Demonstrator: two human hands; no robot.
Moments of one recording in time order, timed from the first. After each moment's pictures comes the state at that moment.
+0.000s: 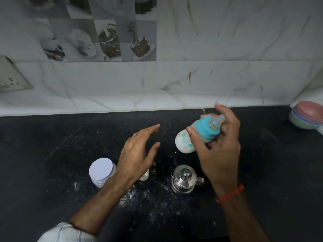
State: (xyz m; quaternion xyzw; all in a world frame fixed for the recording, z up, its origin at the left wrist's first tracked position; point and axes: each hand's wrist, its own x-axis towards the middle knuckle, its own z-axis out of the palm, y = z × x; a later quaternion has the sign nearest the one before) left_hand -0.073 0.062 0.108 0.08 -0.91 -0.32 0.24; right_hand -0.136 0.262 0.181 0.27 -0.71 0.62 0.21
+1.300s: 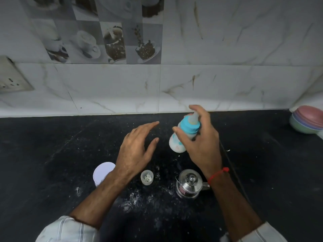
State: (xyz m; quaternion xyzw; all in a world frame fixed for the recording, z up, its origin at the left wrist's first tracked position) left_hand -0.085 0.028 0.111 0.08 -0.92 -0.31 0.24; right_hand -0.163 0.214 0.169 0.30 -0.76 0.56 0.15
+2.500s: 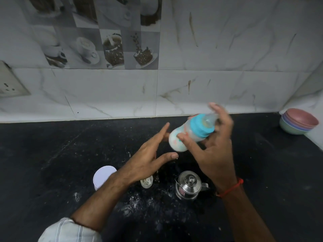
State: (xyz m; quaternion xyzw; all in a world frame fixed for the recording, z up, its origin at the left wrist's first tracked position) left_hand -0.085 0.037 0.122 -0.06 -0.87 -0.47 0.08; right_hand -0.135 0.230 0.190 0.36 -0.68 0.62 0.16
